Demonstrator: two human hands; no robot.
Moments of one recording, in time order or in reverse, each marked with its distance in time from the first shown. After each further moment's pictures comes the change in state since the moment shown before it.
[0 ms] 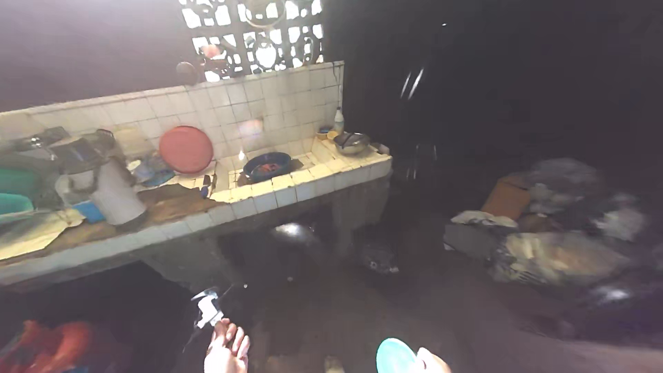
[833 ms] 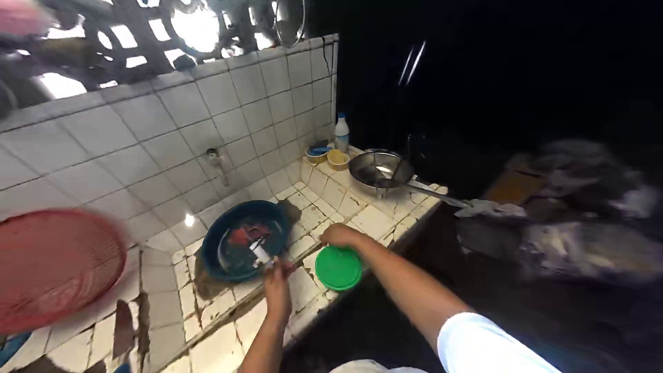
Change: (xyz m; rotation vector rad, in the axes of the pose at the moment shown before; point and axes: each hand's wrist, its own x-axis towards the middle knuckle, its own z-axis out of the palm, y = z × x) left_hand 0.557 -0.082 0.395 0.556 -0.503 0.022; right_hand 0.576 -0.552 -0.182 -0.182 -0.142 -0.241
